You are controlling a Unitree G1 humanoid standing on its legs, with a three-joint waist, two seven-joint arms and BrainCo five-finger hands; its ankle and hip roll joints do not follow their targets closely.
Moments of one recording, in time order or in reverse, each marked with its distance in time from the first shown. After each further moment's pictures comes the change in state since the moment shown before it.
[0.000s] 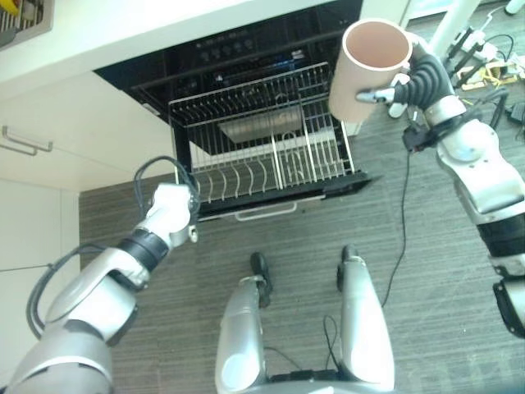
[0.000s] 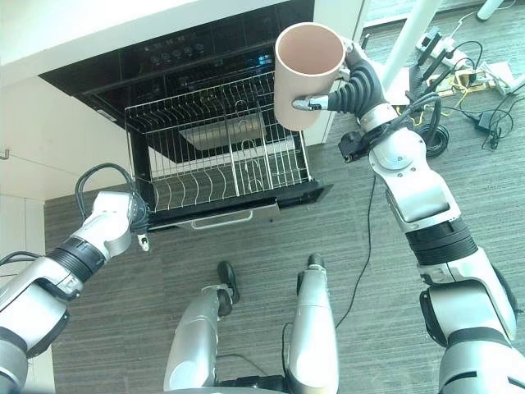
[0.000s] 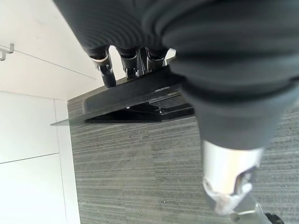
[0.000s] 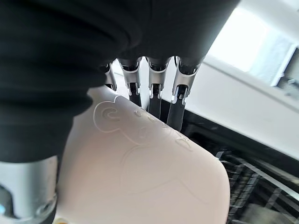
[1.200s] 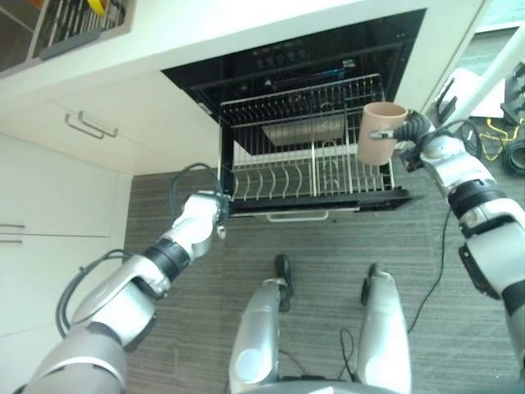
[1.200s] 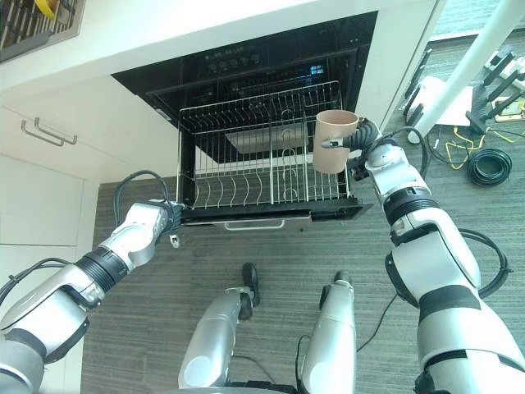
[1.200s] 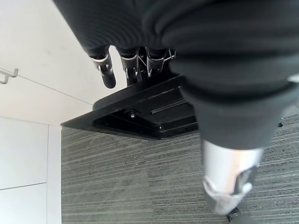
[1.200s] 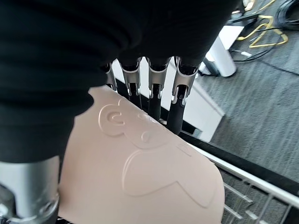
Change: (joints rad) left arm 0.029 -0.163 -0.044 0.086 -0.002 -0.111 0.330; right arm -0.303 0.150 0.235 0.945 0.024 0.083 0.055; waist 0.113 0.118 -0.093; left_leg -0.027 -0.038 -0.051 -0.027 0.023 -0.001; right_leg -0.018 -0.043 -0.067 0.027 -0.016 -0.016
